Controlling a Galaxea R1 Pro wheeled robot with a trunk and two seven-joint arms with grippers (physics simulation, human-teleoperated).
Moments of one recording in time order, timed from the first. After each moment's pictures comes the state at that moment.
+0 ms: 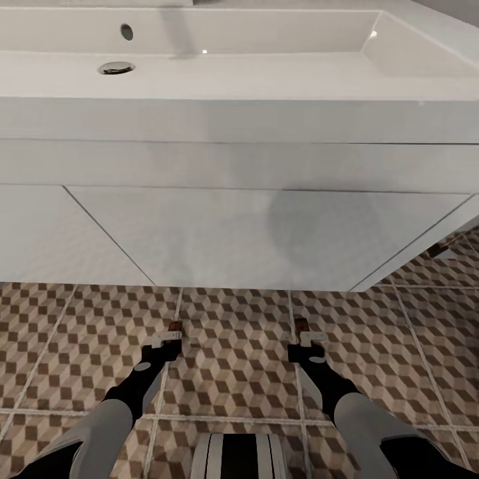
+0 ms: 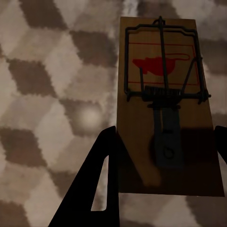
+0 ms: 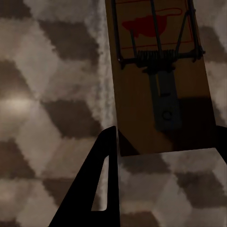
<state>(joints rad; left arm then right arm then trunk) -0.76 -0.06 0.34 -0.31 -0.31 -0.10 0.06 -0.79 0.08 0.07 -0.28 -0.05 0.02 -0.19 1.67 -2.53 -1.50</state>
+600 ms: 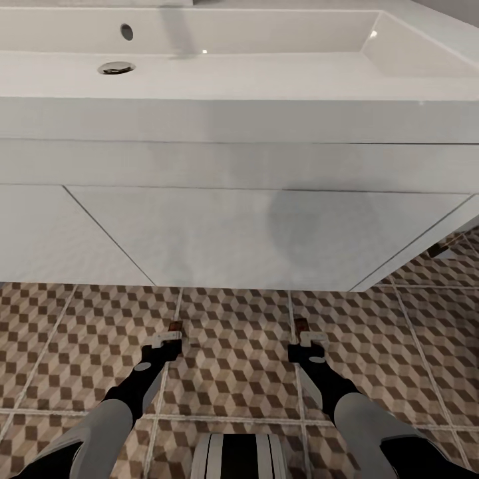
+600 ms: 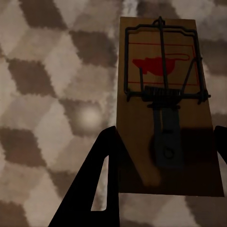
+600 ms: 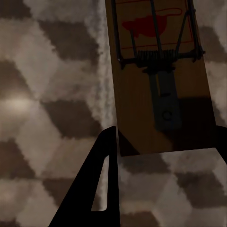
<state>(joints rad) -0.76 -0.06 0.34 -0.31 -0.30 -0.10 0.06 -0.79 0.08 0.07 -0.28 -0.05 0.02 -0.20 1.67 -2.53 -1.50</state>
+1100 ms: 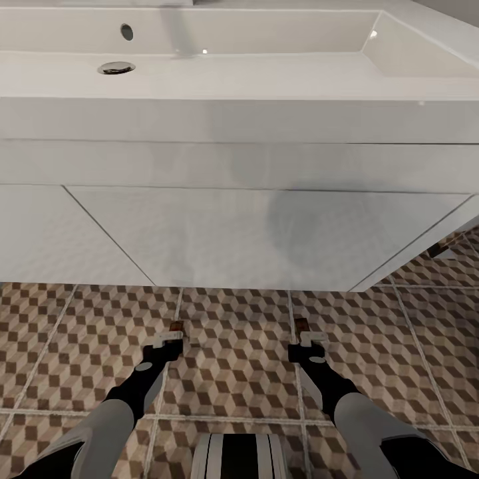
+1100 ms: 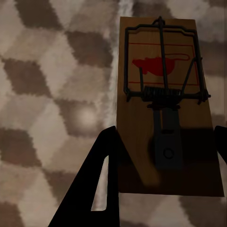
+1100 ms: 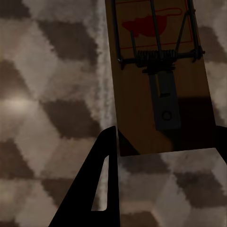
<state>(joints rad) -0.76 -0.06 0.34 -0.31 -0.30 -0.11 0.06 -0.79 0.08 0.07 -0.28 -0.05 0.02 -0.20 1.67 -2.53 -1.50</state>
